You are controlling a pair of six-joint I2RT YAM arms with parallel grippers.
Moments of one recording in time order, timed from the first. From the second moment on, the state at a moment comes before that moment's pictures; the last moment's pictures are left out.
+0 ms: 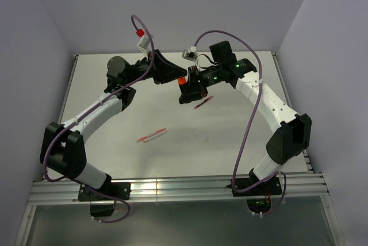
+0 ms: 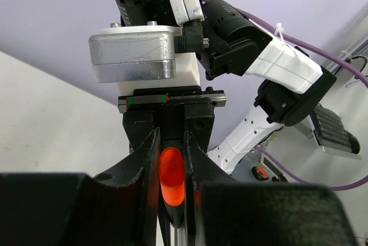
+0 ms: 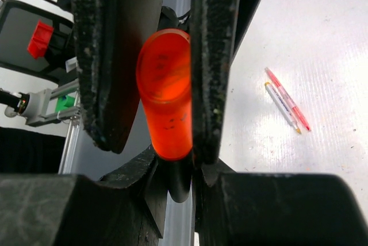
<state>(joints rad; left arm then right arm) -0.46 1.52 1.14 0.83 0.97 -0.97 0.45 1.61 1.59 -0.76 -1.24 -0.15</state>
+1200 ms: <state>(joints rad) -0.31 1.57 1.30 0.52 1.11 -0.86 0.41 1.53 1.31 -0.13 -1.22 0.23</state>
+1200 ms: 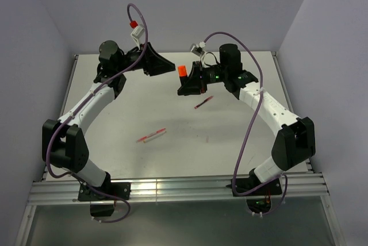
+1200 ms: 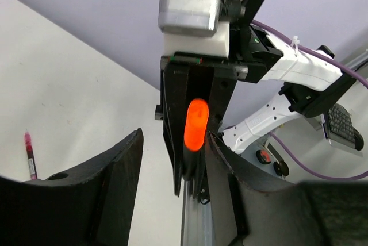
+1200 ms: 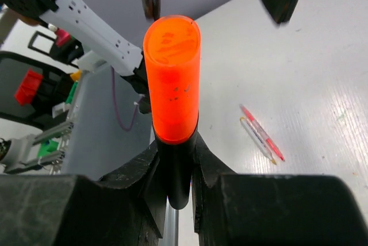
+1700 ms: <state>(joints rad) -0.36 1.54 1.25 0.51 1.07 -0.86 0.41 1.56 1.29 0.39 -1.21 0.76</state>
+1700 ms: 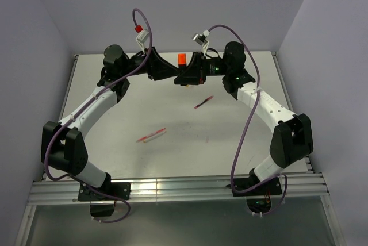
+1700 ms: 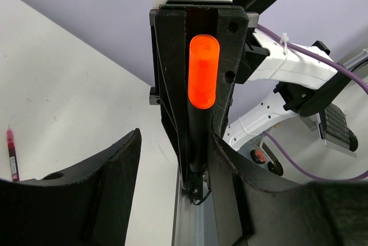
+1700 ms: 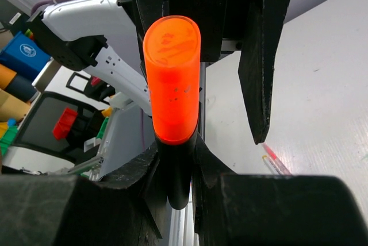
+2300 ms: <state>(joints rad) -0.39 1.56 1.25 0.60 1.06 -0.94 0.42 1.56 1.25 0.44 -1.20 0.78</state>
